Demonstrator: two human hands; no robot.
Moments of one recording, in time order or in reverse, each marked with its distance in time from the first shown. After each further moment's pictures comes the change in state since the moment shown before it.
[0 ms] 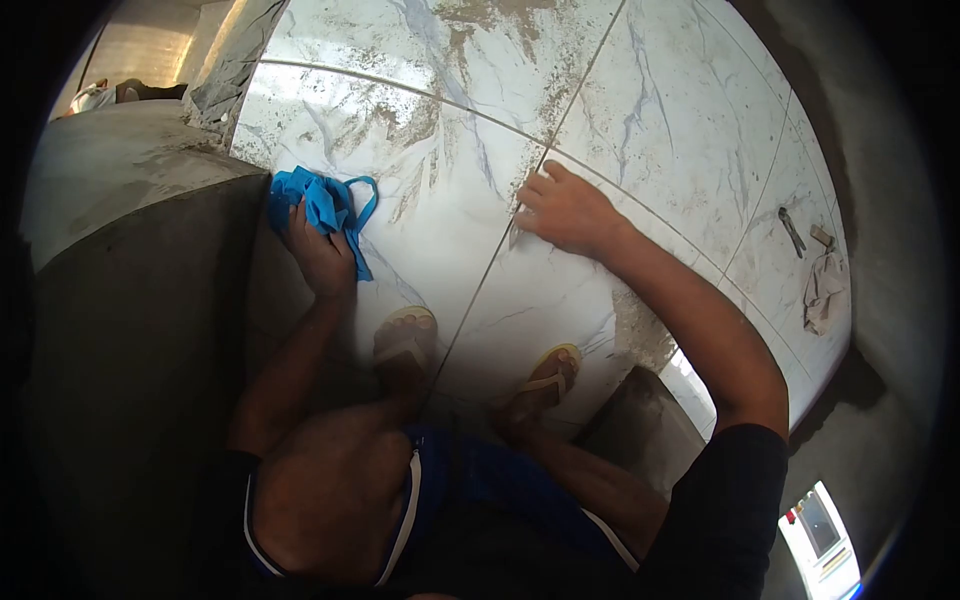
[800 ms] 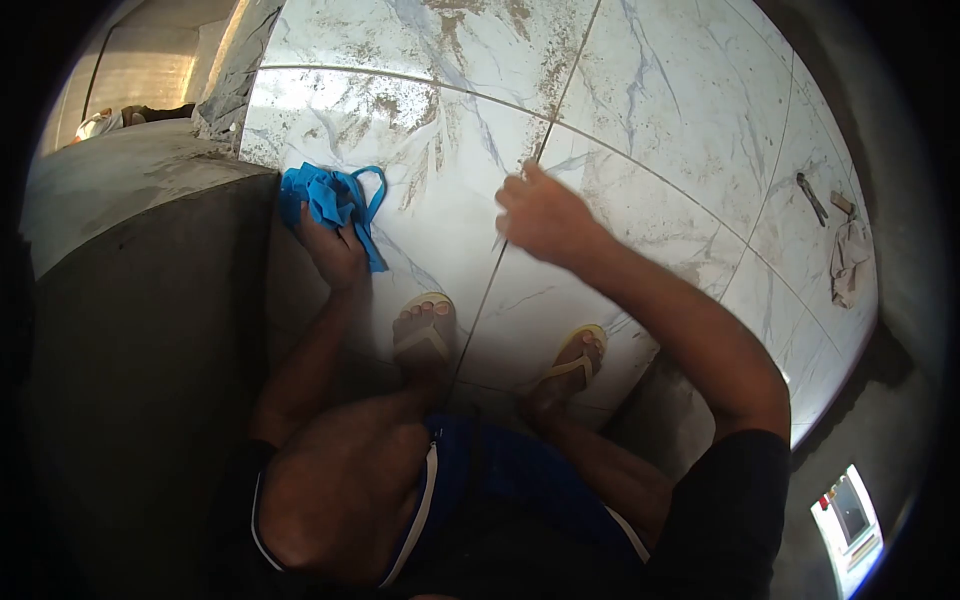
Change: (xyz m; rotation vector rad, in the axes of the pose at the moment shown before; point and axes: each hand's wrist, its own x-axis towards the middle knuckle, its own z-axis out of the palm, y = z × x) left_hand -0.004 0.002 -0.001 -0.113 0.008 -0.079; right_hand 0.020 -0.058 0.001 0.018 0.281 0.111
